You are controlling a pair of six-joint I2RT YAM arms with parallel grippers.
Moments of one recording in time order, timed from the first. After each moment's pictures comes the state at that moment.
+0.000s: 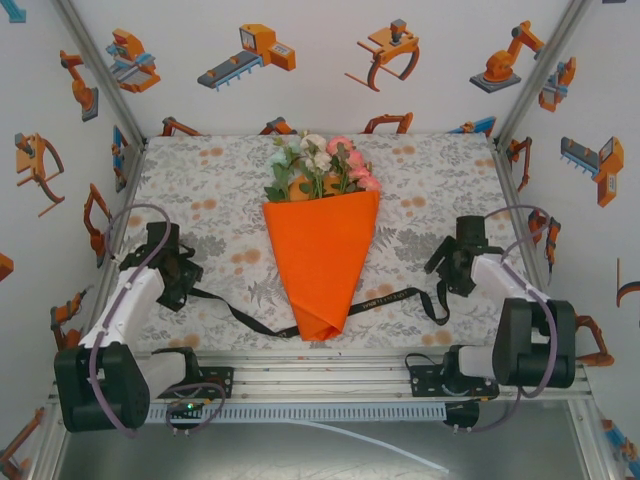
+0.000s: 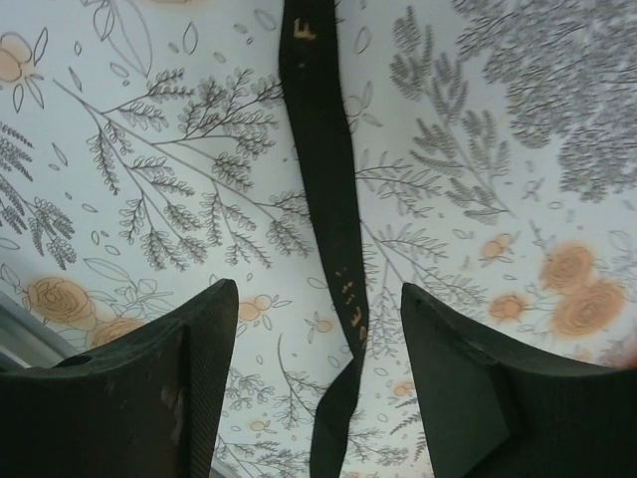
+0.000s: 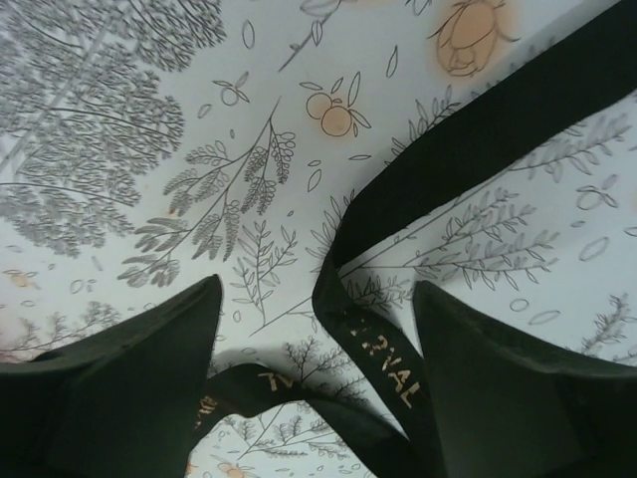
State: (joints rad) left arm 0.00 1.12 0.67 -0.79 -0.26 -1.02; right arm -0.04 1.33 0.65 -0.47 0.05 0.59
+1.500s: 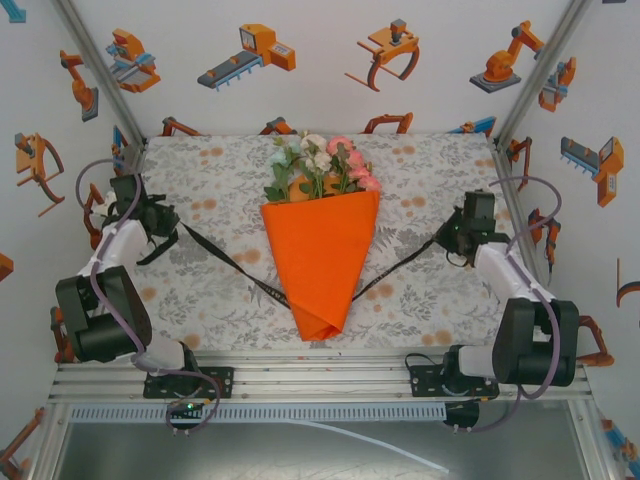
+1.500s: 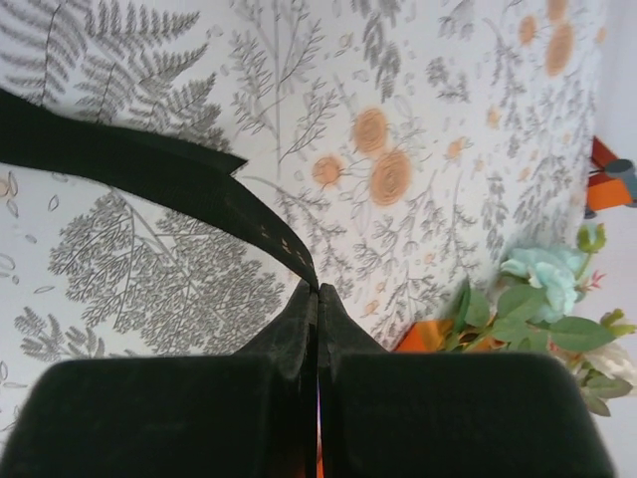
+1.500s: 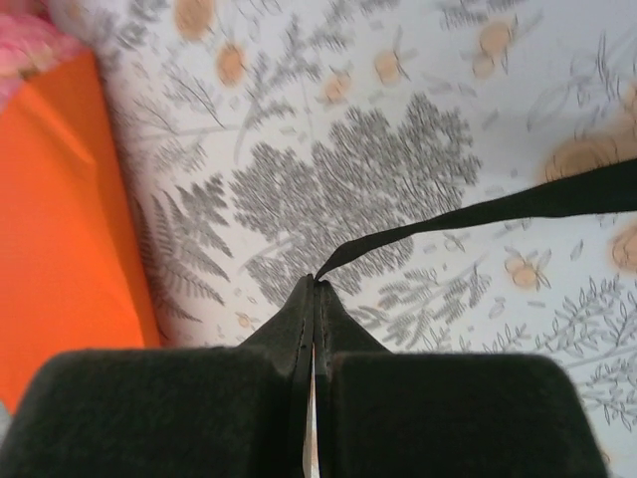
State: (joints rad) left arm 0.20 1.50 0.99 -0.30 -0.02 -1.03; right arm -0.04 1.33 0.79 -0.25 -0.09 0.60
